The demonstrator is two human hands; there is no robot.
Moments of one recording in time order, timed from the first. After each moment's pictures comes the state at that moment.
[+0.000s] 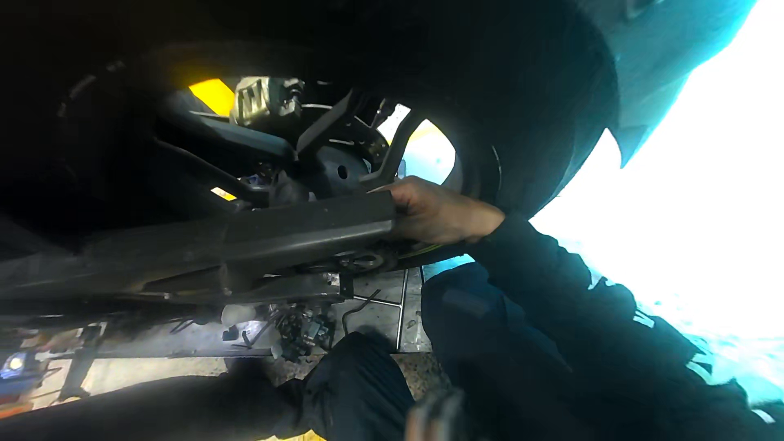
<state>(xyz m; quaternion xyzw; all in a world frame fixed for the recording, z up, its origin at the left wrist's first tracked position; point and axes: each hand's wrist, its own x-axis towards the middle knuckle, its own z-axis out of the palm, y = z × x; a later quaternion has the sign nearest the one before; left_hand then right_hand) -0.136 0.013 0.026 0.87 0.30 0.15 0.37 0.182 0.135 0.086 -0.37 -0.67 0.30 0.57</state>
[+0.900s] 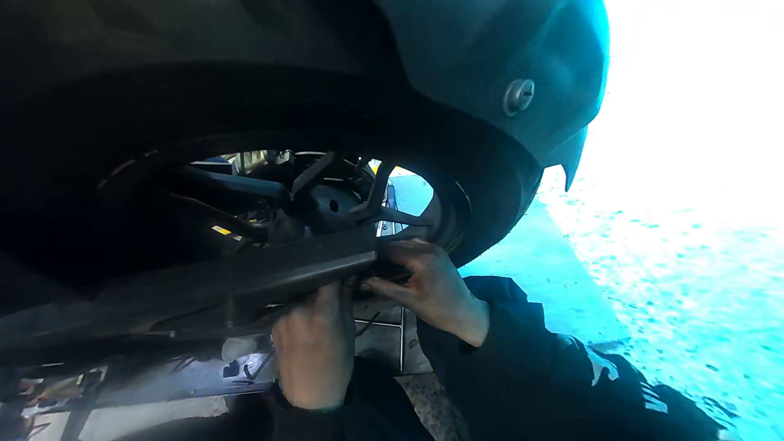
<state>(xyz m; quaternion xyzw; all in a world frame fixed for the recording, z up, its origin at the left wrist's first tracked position) -0.039 0.189 0.126 0.93 0.25 0.24 -0.08 0.109 0.099 0.054 -0.66 -0.48 0.01 0.57</state>
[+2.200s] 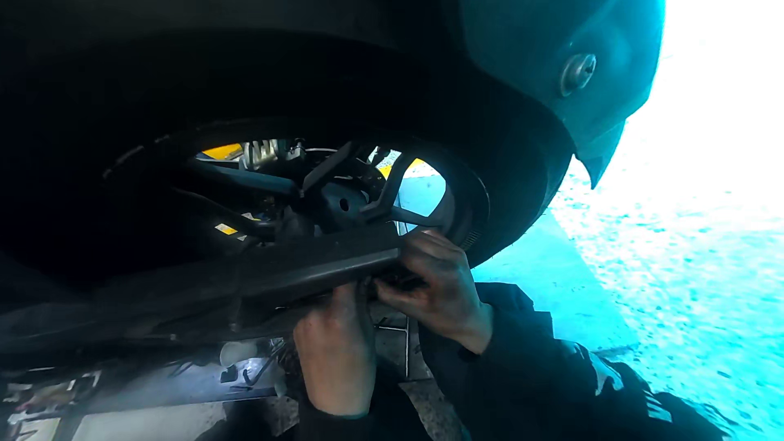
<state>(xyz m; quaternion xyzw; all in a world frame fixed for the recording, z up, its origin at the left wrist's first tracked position) -0.035 0.183 0.115 0.92 0.27 0.28 -0.02 0.102 0.110 0.056 -0.61 -0.49 -0.17 0.60</state>
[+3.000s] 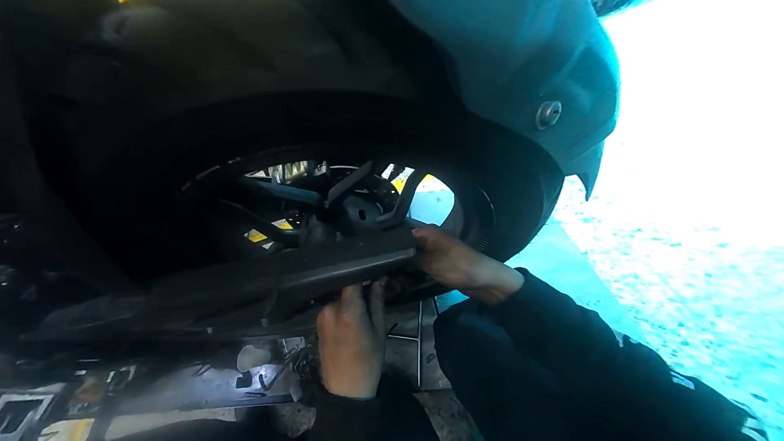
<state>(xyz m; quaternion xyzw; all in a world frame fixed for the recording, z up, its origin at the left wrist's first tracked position) -0.038 0.193 0.113 0.91 0.25 0.31 0.06 0.141 0.111 0.090 -0.45 -0.46 0.38 0.66</state>
